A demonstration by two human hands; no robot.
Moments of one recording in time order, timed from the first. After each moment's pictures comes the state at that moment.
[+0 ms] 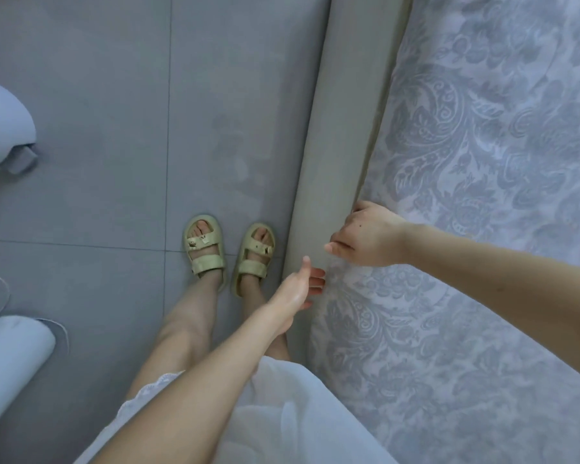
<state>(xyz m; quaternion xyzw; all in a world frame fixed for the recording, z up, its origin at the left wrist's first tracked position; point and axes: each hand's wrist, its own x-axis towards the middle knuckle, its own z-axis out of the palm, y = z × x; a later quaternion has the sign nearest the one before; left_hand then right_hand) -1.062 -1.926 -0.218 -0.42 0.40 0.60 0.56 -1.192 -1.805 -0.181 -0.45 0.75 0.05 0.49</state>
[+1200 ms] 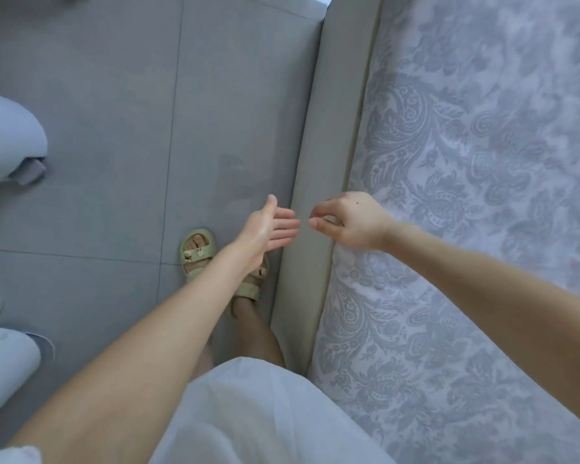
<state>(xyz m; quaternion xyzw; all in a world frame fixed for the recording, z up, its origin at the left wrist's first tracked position) -1.121 -1.963 -0.221 -0.40 0.46 0.67 0.42 -1.175 -1.800 -0.181 -0.29 0.87 -0.10 0.38</state>
